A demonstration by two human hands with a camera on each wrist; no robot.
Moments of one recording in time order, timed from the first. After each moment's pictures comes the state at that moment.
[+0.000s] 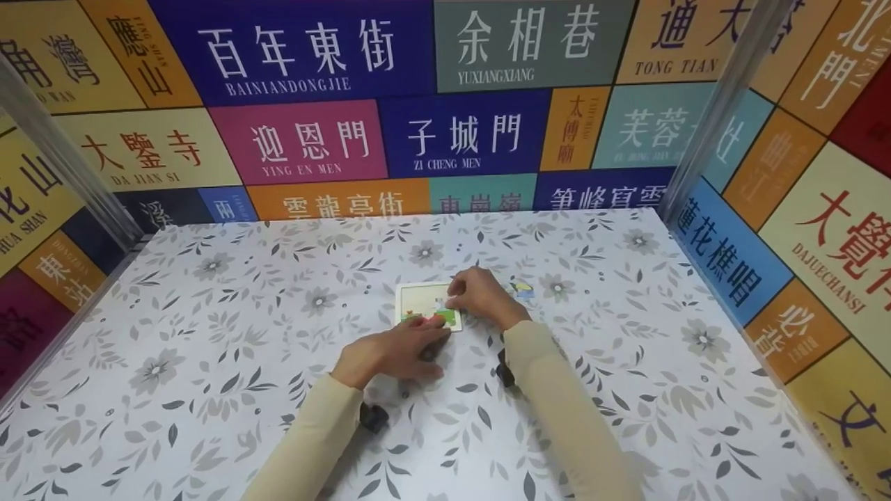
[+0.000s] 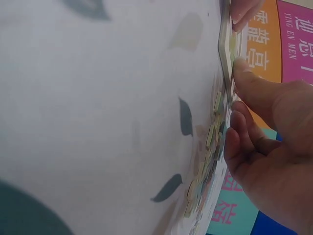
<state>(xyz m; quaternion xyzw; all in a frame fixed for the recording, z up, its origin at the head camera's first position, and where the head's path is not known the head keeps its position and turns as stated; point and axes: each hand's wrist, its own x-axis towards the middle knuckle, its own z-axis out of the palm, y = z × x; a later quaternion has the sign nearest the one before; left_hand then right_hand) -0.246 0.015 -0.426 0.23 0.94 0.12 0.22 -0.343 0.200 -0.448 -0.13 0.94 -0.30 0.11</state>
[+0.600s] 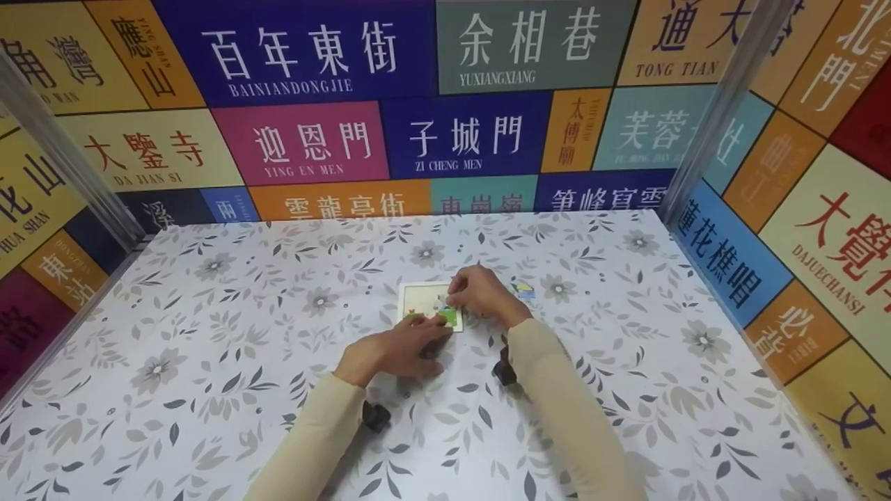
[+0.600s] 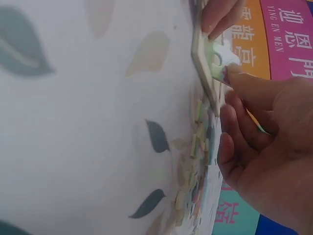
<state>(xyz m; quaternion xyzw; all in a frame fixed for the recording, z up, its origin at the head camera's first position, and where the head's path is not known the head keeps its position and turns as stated) -0.250 0.012 -0.433 0.25 0.94 0.13 0.19 -0.338 0.201 -0.441 -0.13 0.92 -0.36 0.11</state>
